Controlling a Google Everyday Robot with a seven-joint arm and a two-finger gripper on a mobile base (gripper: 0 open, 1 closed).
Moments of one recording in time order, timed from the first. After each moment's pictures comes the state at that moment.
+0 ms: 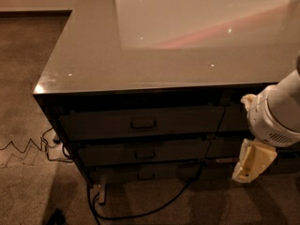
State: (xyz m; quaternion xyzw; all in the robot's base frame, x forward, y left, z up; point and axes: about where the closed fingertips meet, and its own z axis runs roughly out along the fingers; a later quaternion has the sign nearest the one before) arm 0.390 -0.211 0.852 -0.57 0.80 -0.05 0.16
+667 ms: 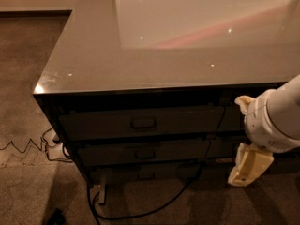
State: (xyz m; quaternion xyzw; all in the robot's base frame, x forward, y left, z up) arm 0.387 -0.198 0.852 -0.59 0.79 -0.04 0.18
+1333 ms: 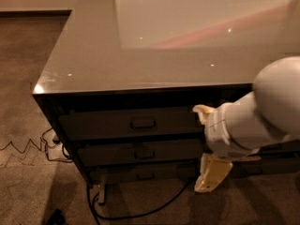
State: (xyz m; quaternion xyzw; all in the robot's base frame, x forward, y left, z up) arm 0.390 -0.121 0.822 -0.66 0.72 0.01 0.23
